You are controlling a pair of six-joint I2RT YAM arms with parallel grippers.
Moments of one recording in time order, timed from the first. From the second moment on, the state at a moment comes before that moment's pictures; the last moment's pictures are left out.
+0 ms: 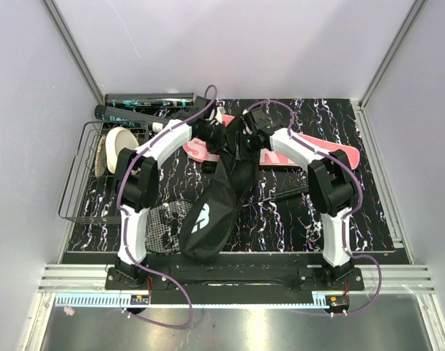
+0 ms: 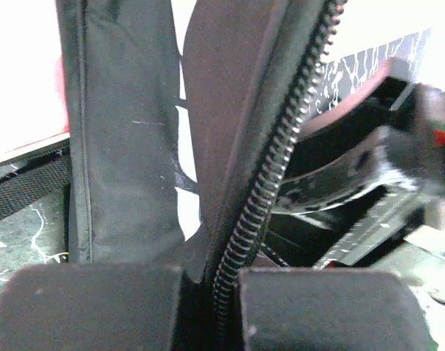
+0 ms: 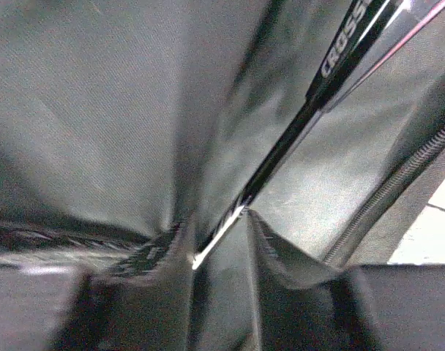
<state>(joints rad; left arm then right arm) -0.44 2.09 1.82 -0.69 0.52 -0.56 0.52 2.06 1.69 -0.57 -0.21 0.56</state>
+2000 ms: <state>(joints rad) -0.46 2.13 1.83 -0.59 0.60 -0.60 0.27 1.95 1.32 -0.01 -0.41 0.89</state>
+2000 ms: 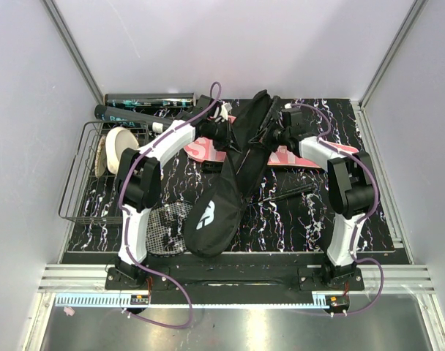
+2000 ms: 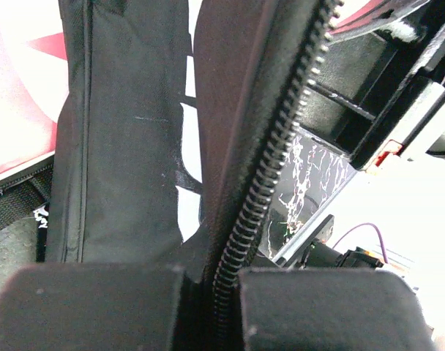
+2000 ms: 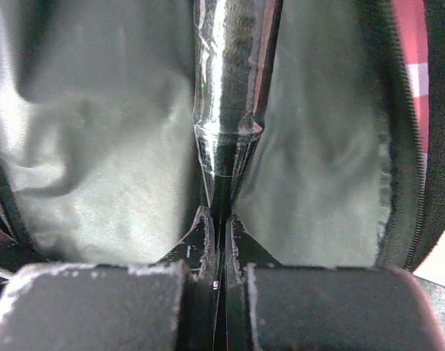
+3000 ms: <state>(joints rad) -0.41 2.18 1.75 -0.48 0.68 -0.64 0.33 2.07 1.53 -0.40 -0.45 0.63</state>
